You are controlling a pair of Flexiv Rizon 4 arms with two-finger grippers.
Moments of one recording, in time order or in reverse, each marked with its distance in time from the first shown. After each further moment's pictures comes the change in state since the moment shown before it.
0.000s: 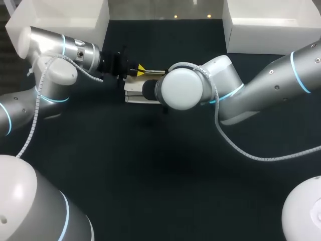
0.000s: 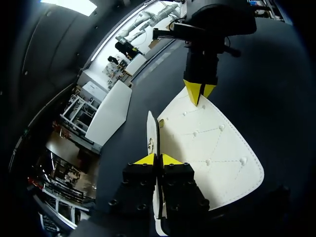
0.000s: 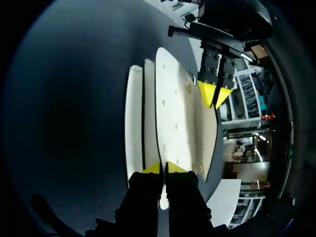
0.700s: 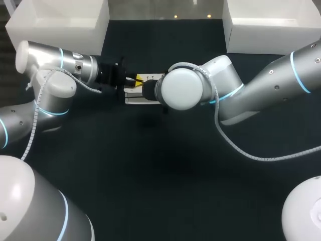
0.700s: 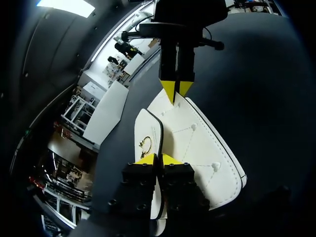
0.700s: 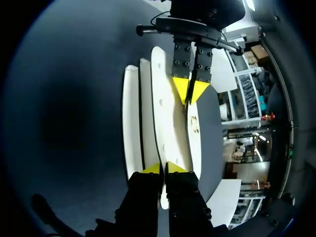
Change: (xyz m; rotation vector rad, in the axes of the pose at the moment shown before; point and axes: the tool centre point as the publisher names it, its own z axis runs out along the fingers) left arm 0.031 0.000 -0.001 -0.015 -0.020 0.001; right arm 0.000 0.001 0.000 -0.001 0.000 0.000
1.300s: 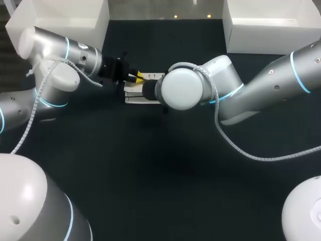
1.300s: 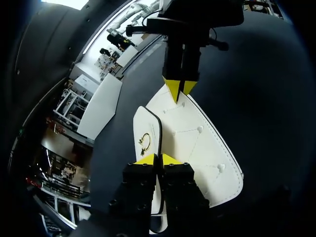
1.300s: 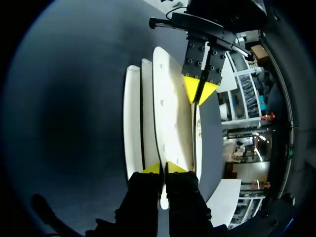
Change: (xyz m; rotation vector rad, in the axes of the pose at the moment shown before) left arm -0.007 -0.003 -0.001 -0.080 0.090 0.003; right arm 0.000 0.000 0.000 0.001 0.000 0.000
